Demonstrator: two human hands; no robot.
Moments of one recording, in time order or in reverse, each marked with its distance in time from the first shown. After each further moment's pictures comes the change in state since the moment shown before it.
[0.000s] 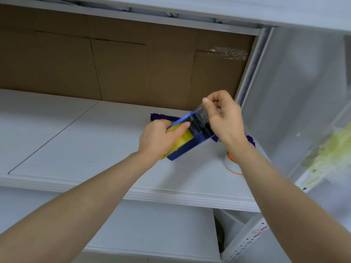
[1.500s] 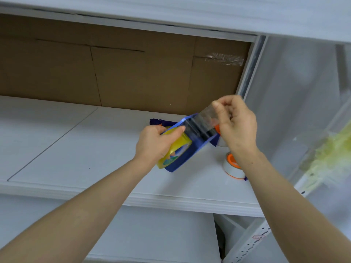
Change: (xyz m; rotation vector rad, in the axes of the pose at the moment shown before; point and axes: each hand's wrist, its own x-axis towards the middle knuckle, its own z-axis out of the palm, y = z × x) left_hand 0.001 -0.006 -0.006 -0.233 -0.013 -0.095; right_hand -0.009 -0.003 -0.023 -0.067 0.148 -0.033
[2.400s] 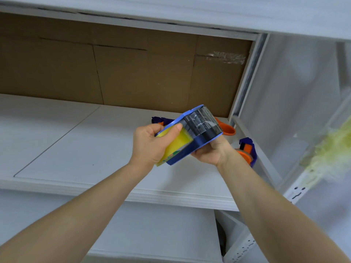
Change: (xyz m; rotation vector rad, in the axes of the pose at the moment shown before) left_hand -0.021 -0.001 -0.008 -0.305 0.131 0.168; right_hand -0.017 0.028 0.059 1.168 -0.560 1.119
